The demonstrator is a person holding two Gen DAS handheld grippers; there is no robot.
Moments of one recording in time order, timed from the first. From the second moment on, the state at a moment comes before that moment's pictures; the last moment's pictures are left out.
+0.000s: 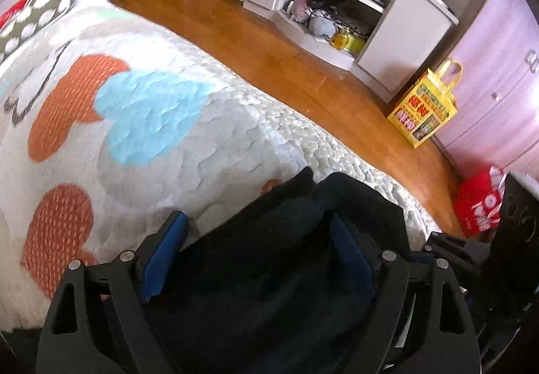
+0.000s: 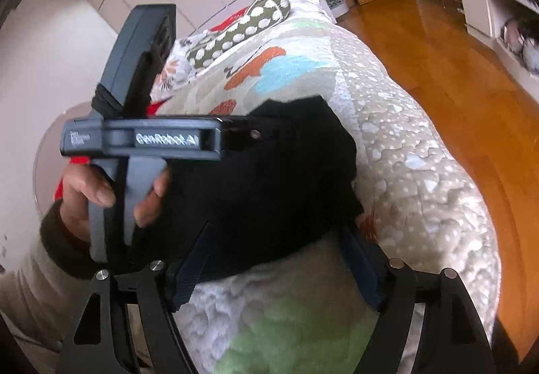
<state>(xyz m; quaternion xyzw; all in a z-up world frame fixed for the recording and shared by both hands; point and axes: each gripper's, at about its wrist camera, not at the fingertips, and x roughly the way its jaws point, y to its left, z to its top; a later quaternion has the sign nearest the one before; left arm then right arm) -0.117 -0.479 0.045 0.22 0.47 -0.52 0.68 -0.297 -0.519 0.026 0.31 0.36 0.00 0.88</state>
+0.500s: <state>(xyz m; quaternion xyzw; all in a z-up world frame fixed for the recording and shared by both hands) -0.094 -0.425 0.099 0.13 0.46 -0.55 0.68 -0.275 -0.476 0.092 0.20 0.31 -0.02 0.93</state>
